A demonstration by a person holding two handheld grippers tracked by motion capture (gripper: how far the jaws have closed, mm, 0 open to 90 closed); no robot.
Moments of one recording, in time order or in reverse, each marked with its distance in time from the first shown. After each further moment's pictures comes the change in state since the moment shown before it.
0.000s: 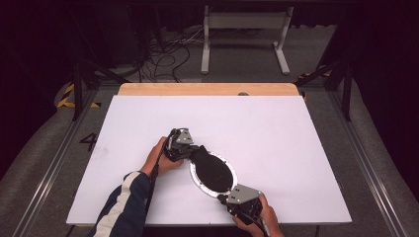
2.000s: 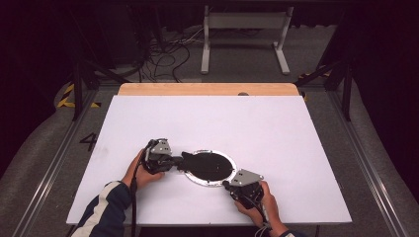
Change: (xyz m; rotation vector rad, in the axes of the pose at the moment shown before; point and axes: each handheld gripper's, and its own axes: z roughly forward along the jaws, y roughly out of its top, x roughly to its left) left arm -0.010 -0.051 -0.044 -0.032 -0.066 -0.111; right arm -0.032 0.009 0.011 0.031 -0.082 0.071
